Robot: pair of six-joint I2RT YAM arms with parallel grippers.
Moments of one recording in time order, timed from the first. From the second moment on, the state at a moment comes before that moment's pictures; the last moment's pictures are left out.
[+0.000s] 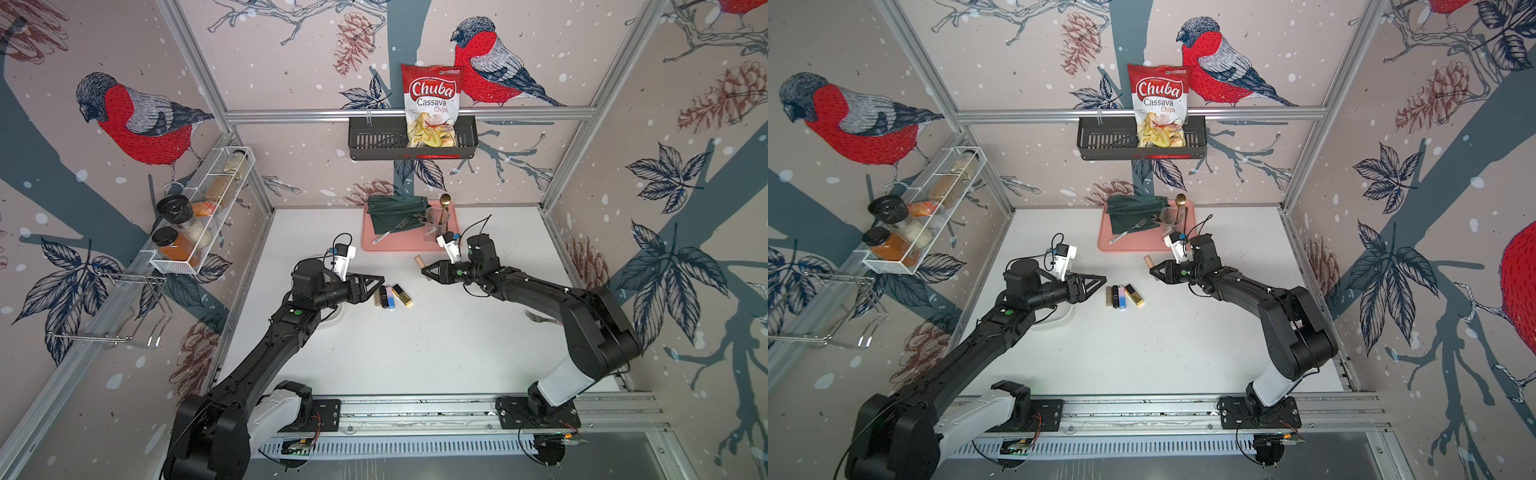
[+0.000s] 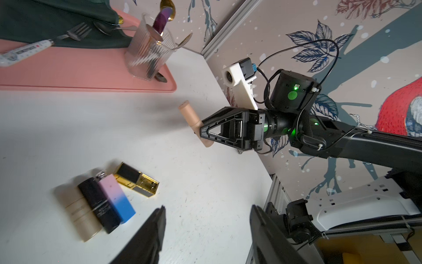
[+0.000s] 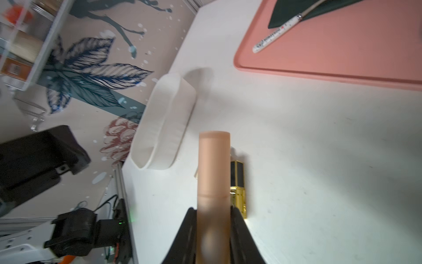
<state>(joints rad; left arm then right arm) -0.30 1.06 0.58 0.15 0.76 -0.57 0.48 1.61 0.88 0.18 -0.73 0.44</state>
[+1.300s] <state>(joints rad) -0.49 1.16 0.62 0.43 0.56 -0.81 0.67 1.49 0.81 0.55 -0.86 0.76</state>
